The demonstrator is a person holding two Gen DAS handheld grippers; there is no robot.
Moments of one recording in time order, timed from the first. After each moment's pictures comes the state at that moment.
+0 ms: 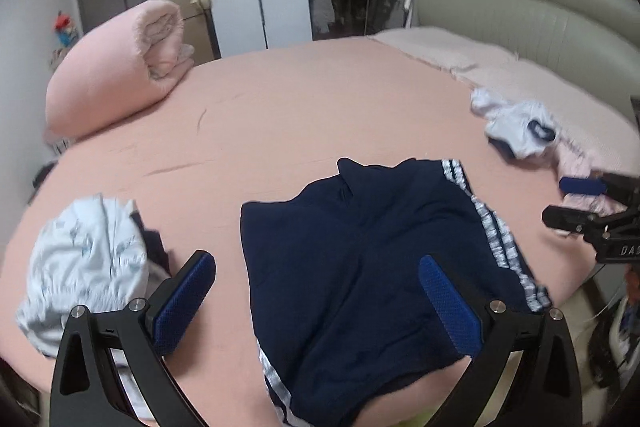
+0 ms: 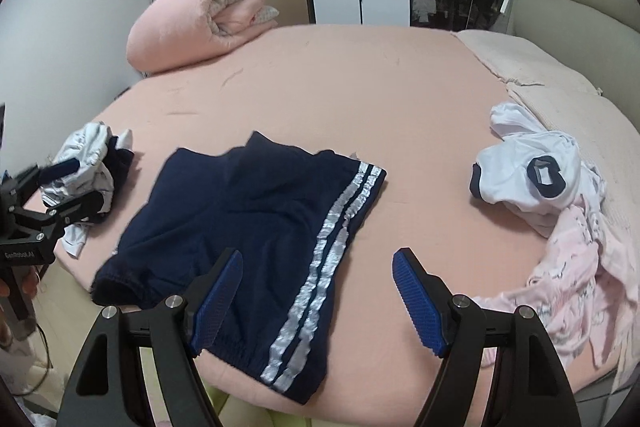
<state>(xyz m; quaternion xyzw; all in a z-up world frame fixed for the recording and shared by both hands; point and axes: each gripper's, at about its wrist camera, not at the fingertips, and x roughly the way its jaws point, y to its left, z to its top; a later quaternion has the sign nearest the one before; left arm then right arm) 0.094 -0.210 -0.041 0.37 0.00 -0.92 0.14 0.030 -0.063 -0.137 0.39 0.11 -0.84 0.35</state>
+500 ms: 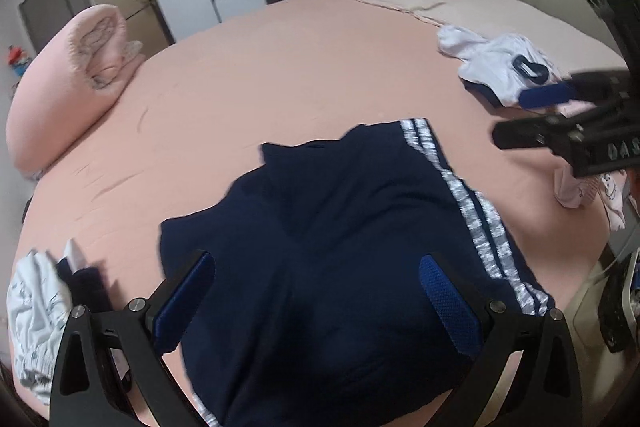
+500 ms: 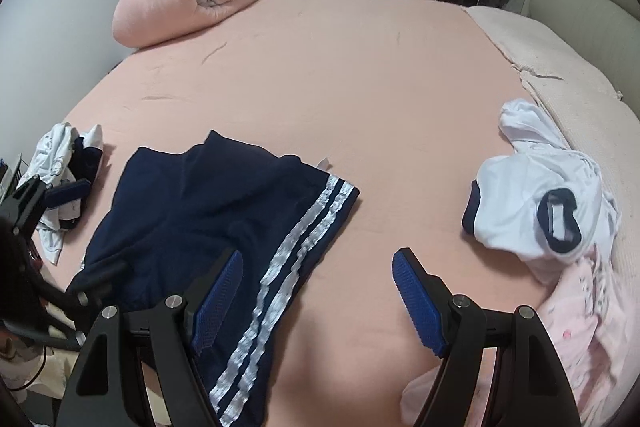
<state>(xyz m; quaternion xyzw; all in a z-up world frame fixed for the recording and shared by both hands) 0.015 -0.154 -0.076 0.45 -0.06 -0.89 0.09 -0.050 -0.083 -0.145 0.44 0.14 -0.81 0.36</state>
